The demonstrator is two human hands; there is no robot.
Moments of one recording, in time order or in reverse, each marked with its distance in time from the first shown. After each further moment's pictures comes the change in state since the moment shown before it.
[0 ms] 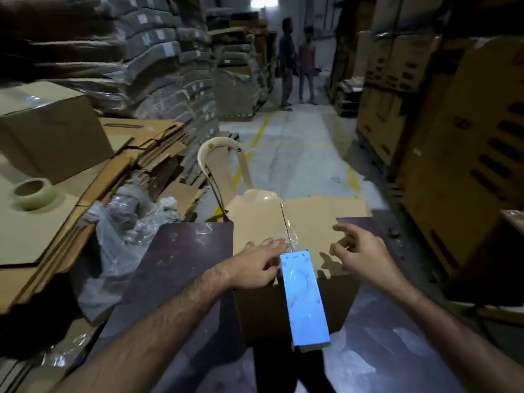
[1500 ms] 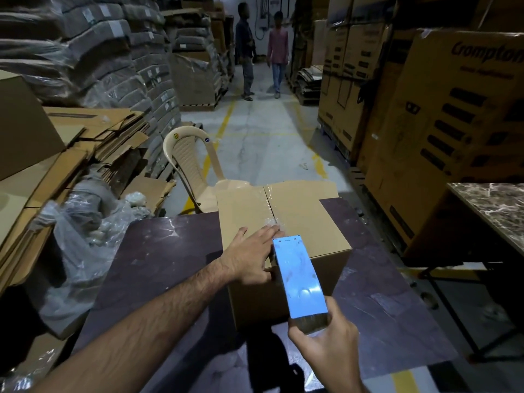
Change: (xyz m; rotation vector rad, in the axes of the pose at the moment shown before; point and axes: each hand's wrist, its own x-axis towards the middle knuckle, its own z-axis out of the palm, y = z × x) left_hand 0.016 -0.018 0.029 0.377 0.012 0.115; right_hand -0.145 0.015 0.120 0.154 0.313 0.156
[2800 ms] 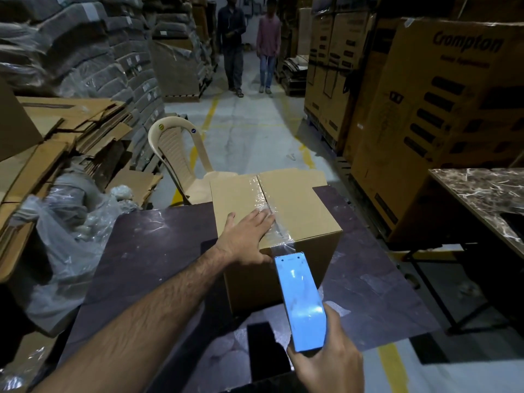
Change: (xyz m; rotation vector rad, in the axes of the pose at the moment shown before) left_hand 0.003 -0.001 0.001 0.075 -0.008 -0.062; right_hand -0.055 -0.003 -0.003 -0.375 0.022 0.011
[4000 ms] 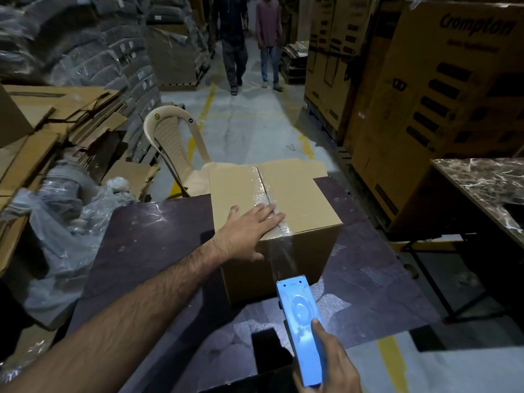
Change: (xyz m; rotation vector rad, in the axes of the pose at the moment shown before) left_hand 0.000 0.002 -0.004 0.099 -0.020 0.091; right_hand -0.023 0.018 0.000 0.109 -0.092 -0.146
